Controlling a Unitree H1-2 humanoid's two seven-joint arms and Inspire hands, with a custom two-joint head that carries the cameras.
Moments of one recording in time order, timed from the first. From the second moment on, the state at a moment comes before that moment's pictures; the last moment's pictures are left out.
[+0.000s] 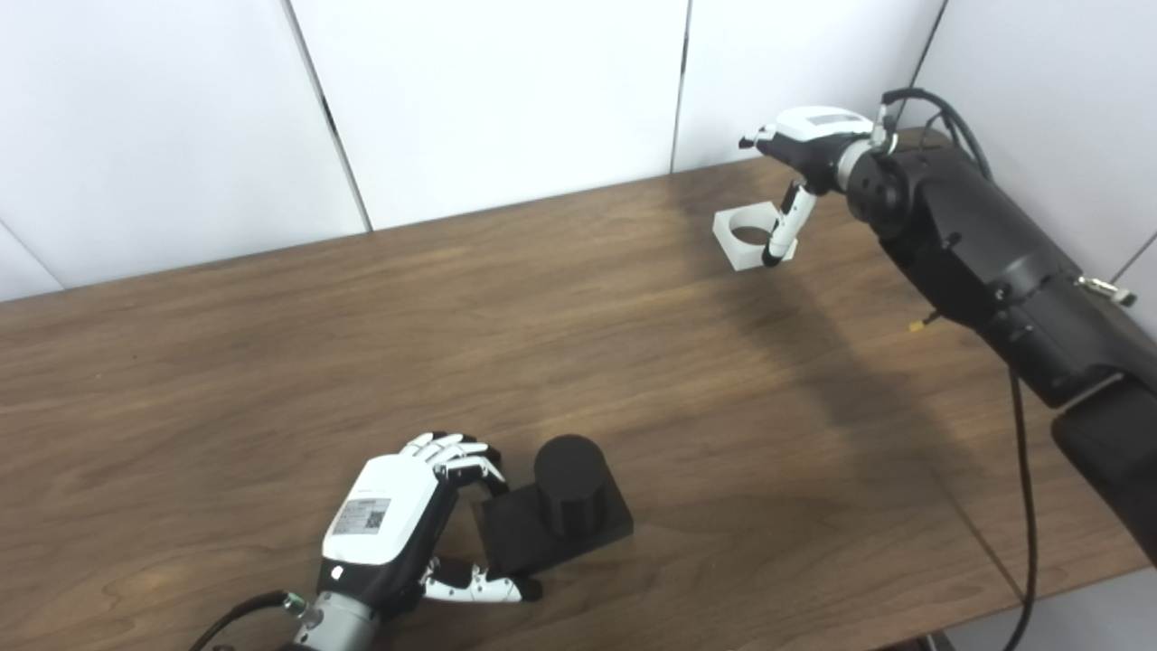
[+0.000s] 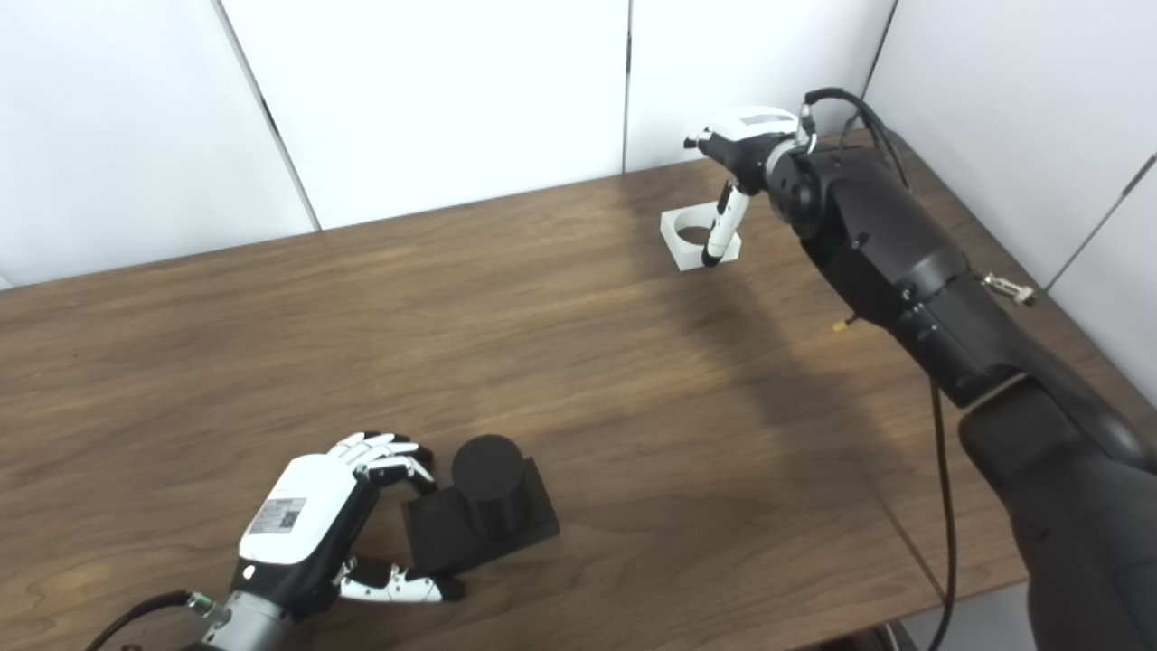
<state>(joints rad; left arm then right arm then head) 0.03 0.28 -0.49 -0.25 0.90 0.00 -0.17 -0.64 -0.72 0.34 0.20 -0.85 0.40 0.59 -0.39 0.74</state>
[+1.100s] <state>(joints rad) 0.04 0.27 -0.50 -0.27 0.92 0.03 -0.17 -0.66 -0.67 0.42 0.32 -0.88 0.38 0.58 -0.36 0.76</state>
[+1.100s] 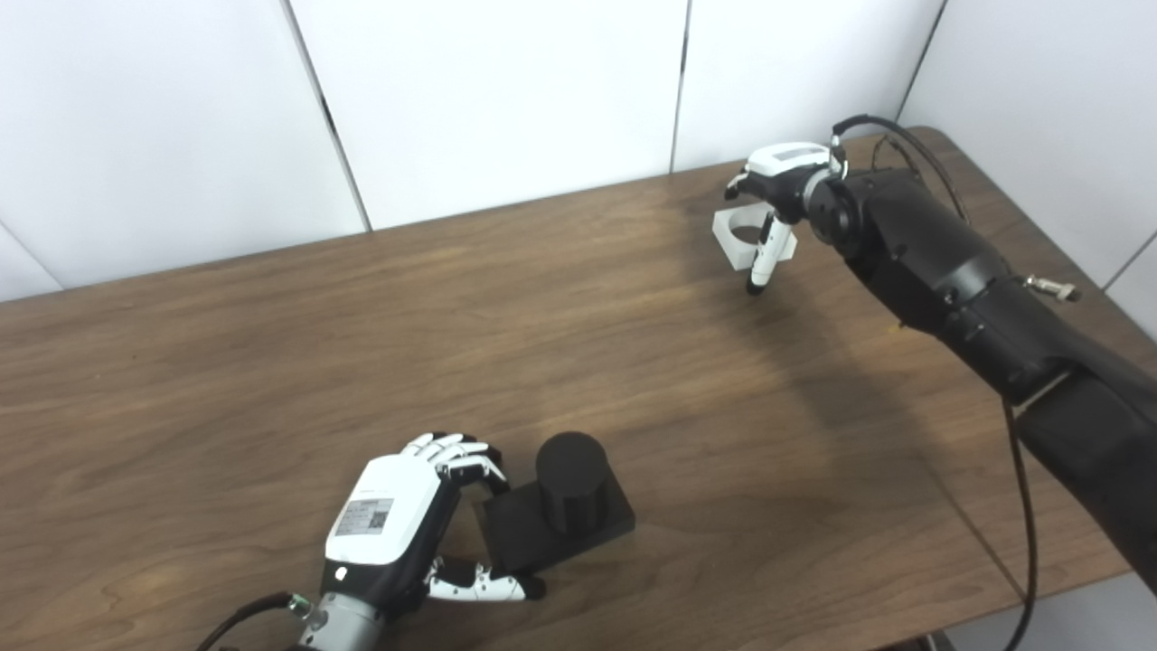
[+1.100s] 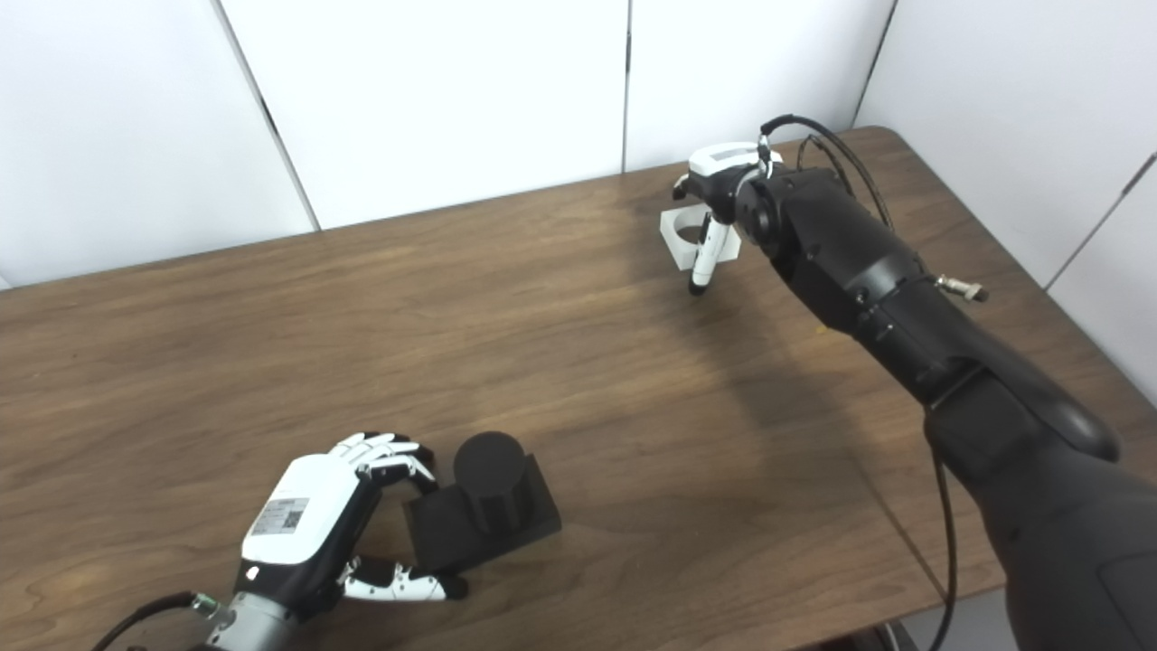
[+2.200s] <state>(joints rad) 0.04 0.25 -0.50 -0.29 0.94 0.06 -0.20 -0.66 -0.68 0.42 0.32 -0.90 0.31 0.57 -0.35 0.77</state>
